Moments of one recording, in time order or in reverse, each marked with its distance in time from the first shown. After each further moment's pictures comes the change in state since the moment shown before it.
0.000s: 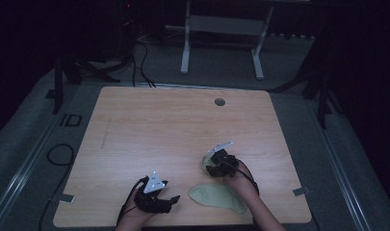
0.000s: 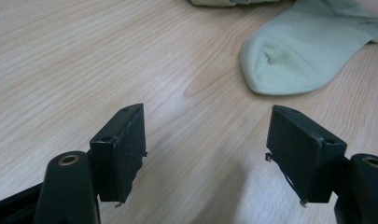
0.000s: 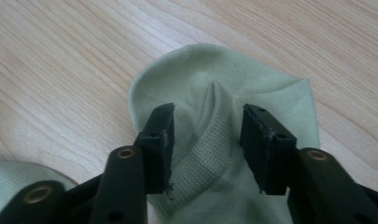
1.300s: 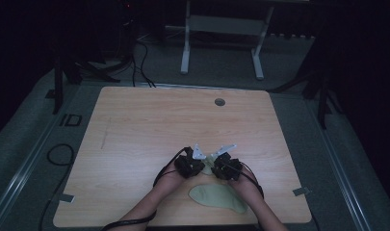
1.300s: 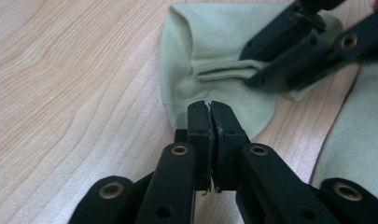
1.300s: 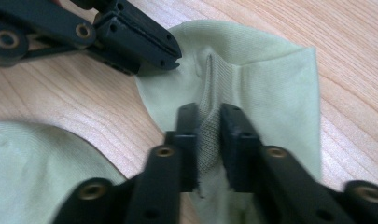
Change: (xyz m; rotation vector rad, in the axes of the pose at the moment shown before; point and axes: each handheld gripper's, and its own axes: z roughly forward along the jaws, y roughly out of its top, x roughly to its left) left arm 0.010 0.098 0.106 0.161 -0.022 0.203; right arm 0.000 -0.011 -0.013 0.017 0.034 -0.015
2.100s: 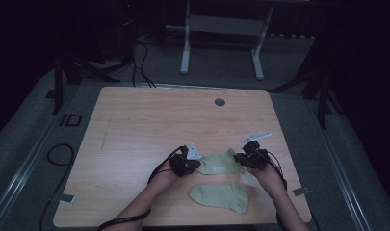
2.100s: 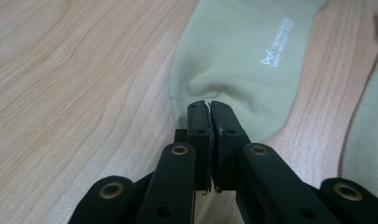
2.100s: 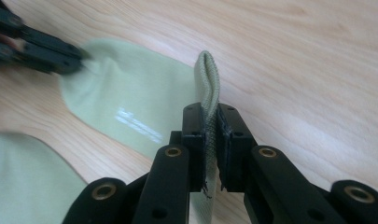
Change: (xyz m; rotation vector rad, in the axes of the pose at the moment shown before) left arm 0.011 -0.009 -0.006 -0.021 0.035 0.052; right arm -0.070 -0.019 -0.047 -0.089 -0.007 0.178
